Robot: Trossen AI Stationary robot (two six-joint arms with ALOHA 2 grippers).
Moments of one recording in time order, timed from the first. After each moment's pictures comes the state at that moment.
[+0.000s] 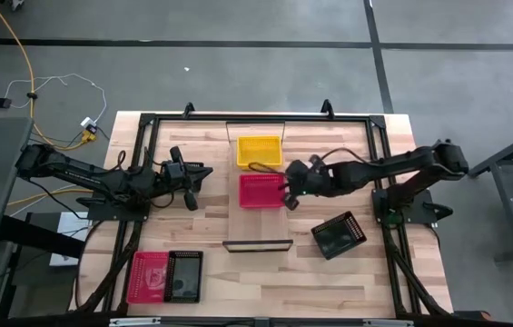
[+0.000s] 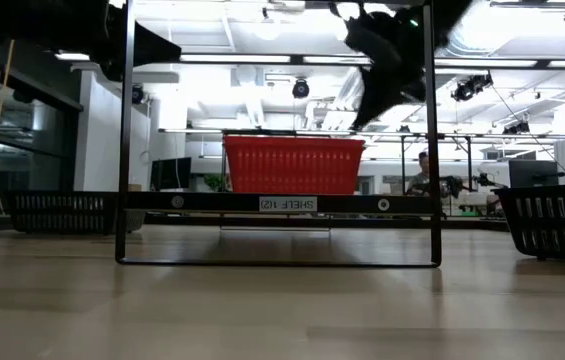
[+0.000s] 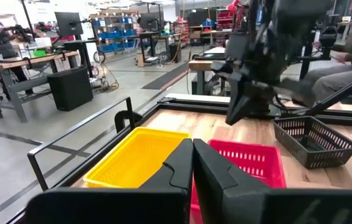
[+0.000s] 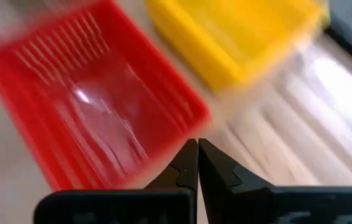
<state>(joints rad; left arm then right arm) -0.07 0.75 0.30 0.42 -0.56 0.05 0.09 1.49 1.07 -0.57 0.46 0.56</state>
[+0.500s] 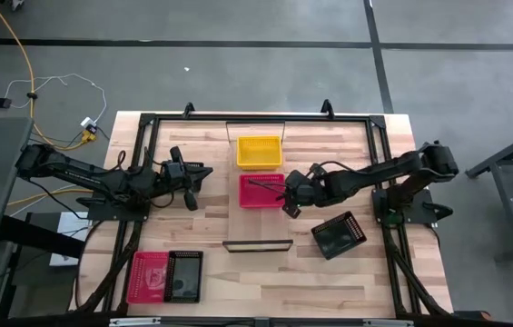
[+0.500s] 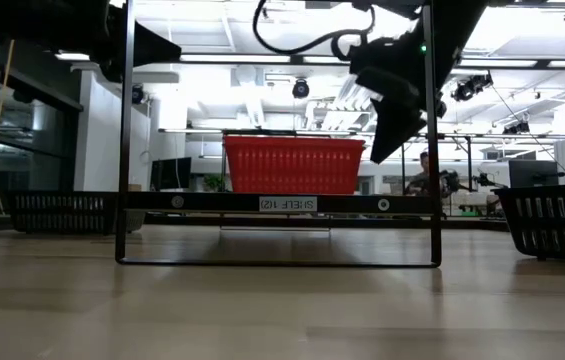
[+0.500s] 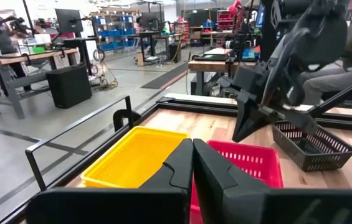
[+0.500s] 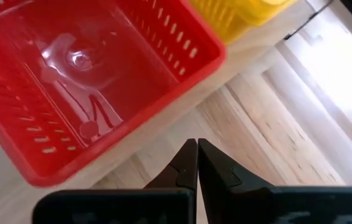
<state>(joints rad) -0.07 0.75 0.30 0.42 -0.56 0.02 0.14 1.59 1.06 -0.66 0.48 0.63</state>
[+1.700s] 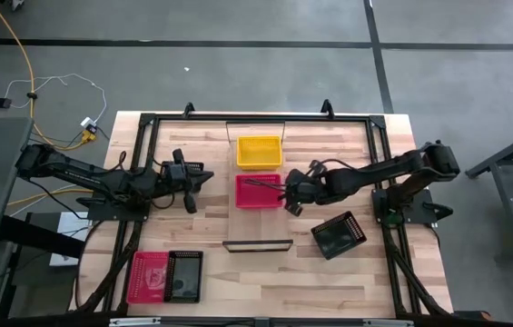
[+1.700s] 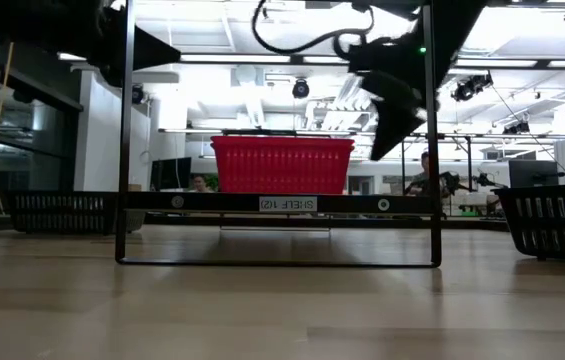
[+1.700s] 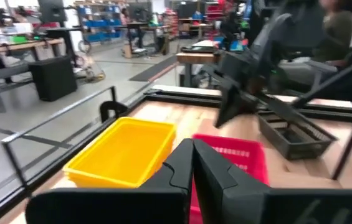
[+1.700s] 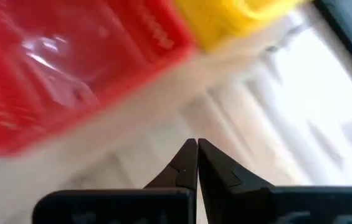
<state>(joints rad) -0.07 0.75 0.30 0.37 -0.51 -0.02 0.12 1.57 1.06 -0.68 0.51 0.53</state>
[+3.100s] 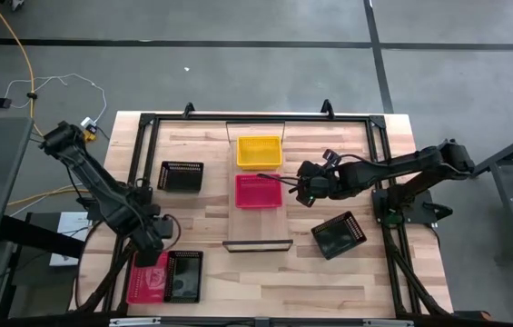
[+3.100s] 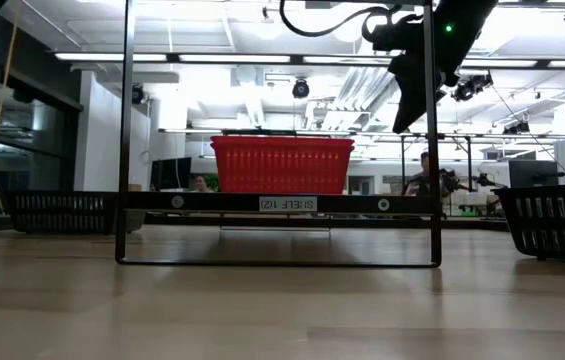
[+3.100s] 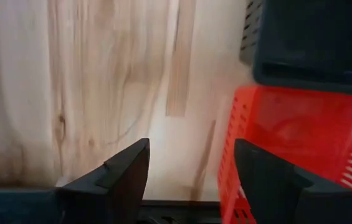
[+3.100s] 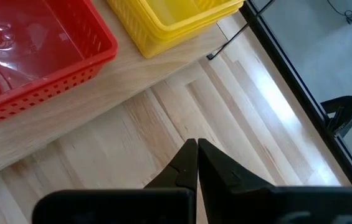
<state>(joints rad) -0.72 1.12 0.66 -0.97 0.02 -0.96 0.12 1.44 1.06 -0.85 0.64 0.49</state>
